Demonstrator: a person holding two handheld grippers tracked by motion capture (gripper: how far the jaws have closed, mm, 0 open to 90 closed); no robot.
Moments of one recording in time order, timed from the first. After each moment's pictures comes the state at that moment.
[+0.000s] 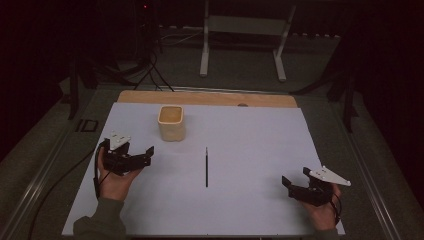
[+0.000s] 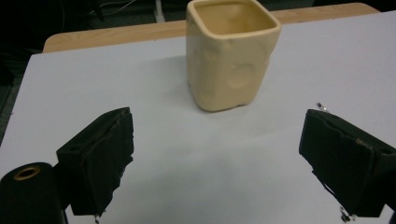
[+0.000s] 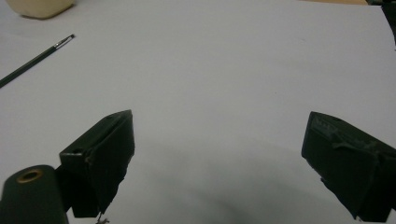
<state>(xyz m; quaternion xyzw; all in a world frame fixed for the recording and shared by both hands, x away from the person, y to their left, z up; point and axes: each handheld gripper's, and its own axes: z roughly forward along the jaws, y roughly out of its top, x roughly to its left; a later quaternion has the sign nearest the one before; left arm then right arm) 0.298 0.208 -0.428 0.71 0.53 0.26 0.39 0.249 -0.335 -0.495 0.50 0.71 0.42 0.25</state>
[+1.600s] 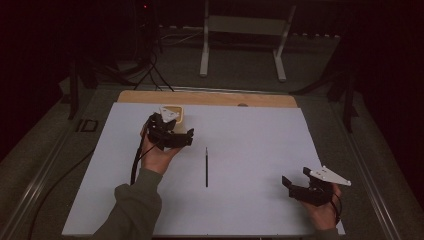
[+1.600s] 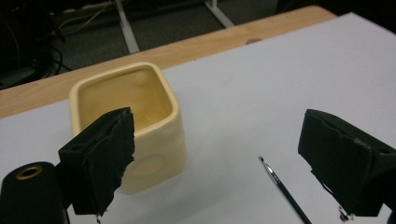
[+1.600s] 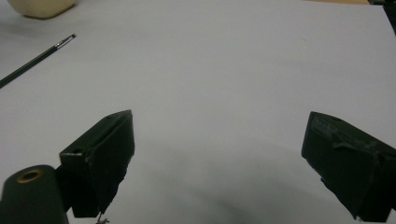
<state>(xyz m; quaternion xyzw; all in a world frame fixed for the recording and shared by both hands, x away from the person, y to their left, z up) 0.360 0.104 -0.399 0.77 0.47 0.25 0.37 0.250 -0.336 -0.496 0.50 0.72 0.42 0.24</state>
